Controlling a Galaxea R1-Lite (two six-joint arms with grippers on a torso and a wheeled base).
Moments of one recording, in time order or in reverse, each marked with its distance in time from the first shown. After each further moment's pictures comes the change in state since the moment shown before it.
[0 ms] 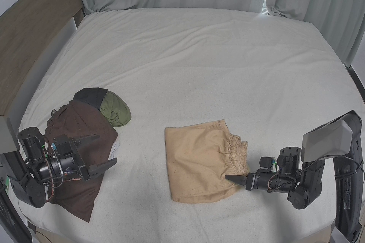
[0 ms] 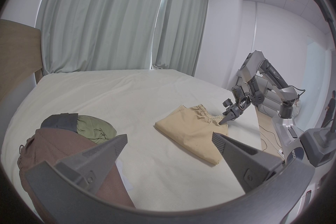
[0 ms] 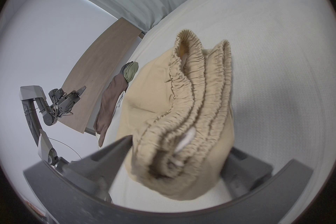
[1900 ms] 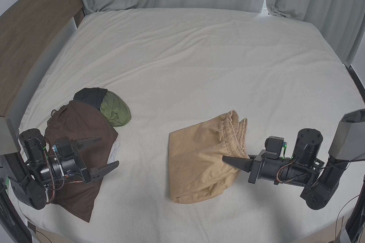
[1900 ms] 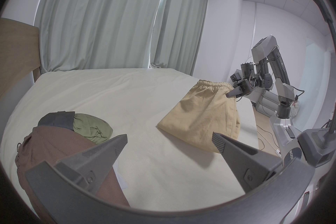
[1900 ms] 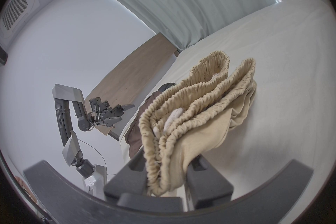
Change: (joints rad) left arm -0.016 -0.001 0.016 0.000 0.000 0.001; right arm 0.149 -0.370 0.078 0.005 0.000 0.000
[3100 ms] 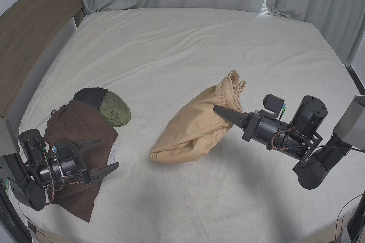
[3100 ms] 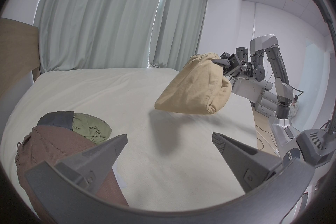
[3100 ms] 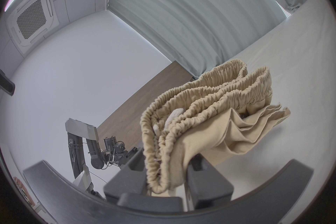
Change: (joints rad) left arm -0.004 -0.011 0.013 0.001 -0.001 0.000; right arm 0.019 -0.049 -0.296 0.003 0.001 0.163
